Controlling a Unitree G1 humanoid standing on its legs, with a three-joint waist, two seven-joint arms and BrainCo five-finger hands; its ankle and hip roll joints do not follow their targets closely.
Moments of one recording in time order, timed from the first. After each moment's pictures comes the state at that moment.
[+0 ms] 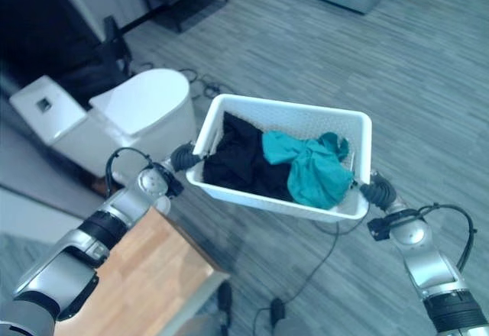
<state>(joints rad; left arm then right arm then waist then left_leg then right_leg) -0.76 0.54 -0.60 0.57 0.01 0.11 0.03 -0.09 -0.78 0.08 0.05 0.06 0.21 0.00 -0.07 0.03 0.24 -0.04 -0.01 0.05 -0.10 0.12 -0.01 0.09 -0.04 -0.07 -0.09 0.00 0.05</state>
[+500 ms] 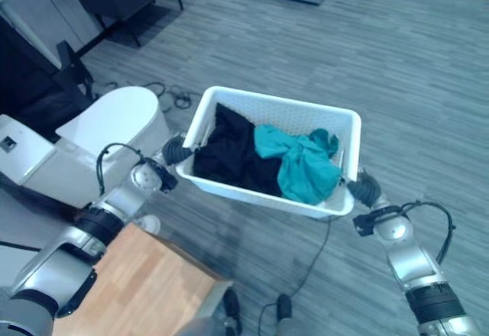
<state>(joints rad) -0.76 0.52 -0.57 0.60 0.01 0.11 0.06 -0.12 -0.72 0.09 0.08 0.02 0.22 -0.02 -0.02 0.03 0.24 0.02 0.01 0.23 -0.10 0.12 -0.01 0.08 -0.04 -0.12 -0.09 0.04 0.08</state>
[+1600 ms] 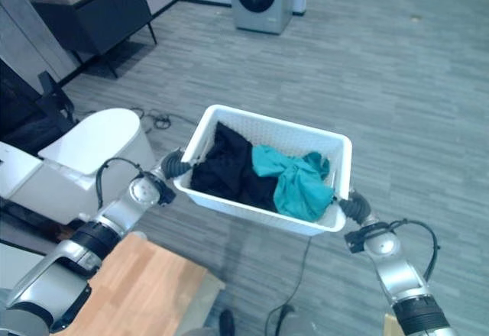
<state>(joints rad) -0.67 0.57 -0.57 0.54 0.00 0.11 0.06 -0.09 -0.62 0.12 0.14 -0.01 0.22 0.00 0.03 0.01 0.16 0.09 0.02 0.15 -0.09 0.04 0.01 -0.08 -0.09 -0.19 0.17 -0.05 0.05</state>
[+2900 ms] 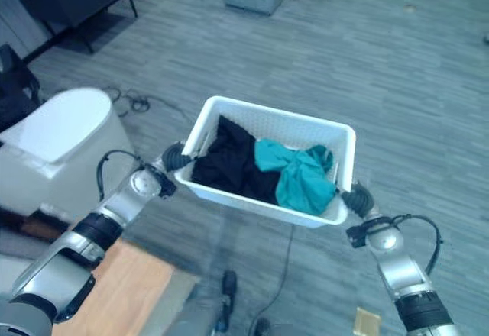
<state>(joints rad) -0.67 0.58 -0.52 0.55 0.00 0.11 0.06 -0.08 -0.61 0.13 0.07 0.01 0.20 -0.02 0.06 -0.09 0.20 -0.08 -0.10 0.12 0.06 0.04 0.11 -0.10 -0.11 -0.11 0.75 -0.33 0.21</state>
